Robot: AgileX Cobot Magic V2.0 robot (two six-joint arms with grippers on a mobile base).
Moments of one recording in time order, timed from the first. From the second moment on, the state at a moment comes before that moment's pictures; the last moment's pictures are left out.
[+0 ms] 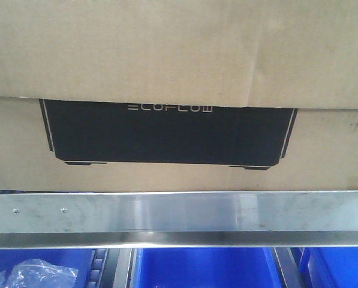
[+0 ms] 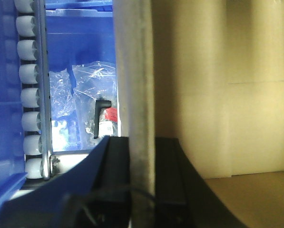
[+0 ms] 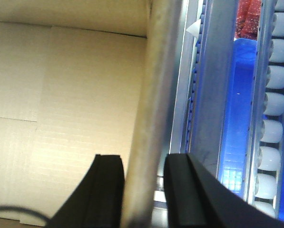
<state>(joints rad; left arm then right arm) -0.24 1.47 -1.58 0.04 1.17 -0.13 0.00 1.52 -1.42 0.15 0.89 -0.09</state>
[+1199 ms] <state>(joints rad) -0.32 0.46 -1.09 0.04 1.12 -0.18 0.01 0.35 -0.92 0.30 0.97 -0.06</state>
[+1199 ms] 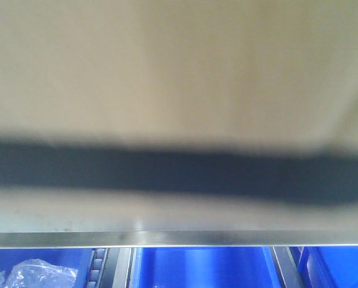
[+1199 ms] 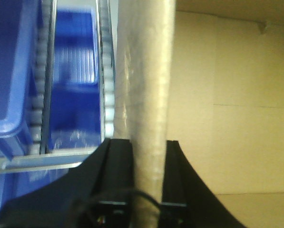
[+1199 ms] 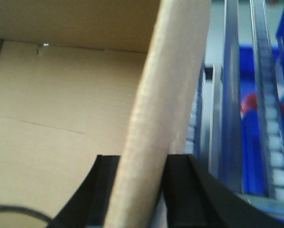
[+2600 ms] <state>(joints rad) -0.32 0.05 -1.09 0.00 1.04 -0.05 0.00 0.02 -0.92 0.44 0.83 -0.16</state>
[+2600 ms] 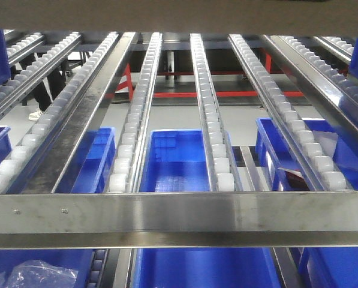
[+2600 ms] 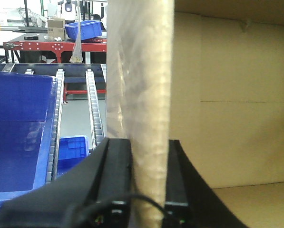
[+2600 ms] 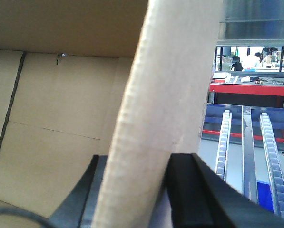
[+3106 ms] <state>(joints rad) -0.32 0.04 -0.87 -0.02 0.99 -0.07 0.00 0.01 -0.93 0.41 0.86 -0.16</state>
